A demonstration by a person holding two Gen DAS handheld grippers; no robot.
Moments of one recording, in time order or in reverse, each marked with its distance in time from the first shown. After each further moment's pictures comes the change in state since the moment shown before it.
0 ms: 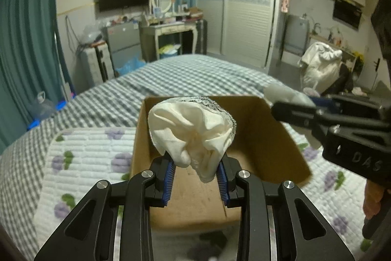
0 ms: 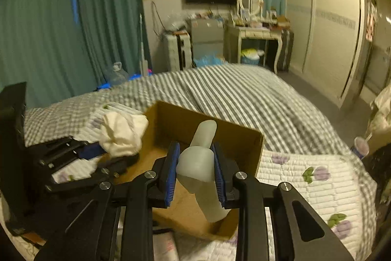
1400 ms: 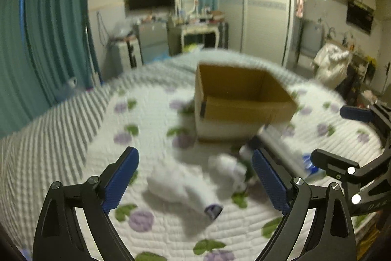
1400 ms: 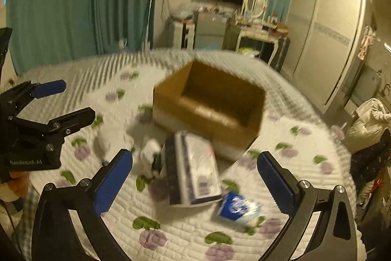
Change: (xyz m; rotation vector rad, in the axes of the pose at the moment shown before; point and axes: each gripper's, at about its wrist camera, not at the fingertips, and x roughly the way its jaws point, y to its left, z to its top) left arm -0.140 0.025 -0.111 -0.047 0.007 0.126; right arm -0.112 0.106 -0.115 -0.154 0.056 -0.095
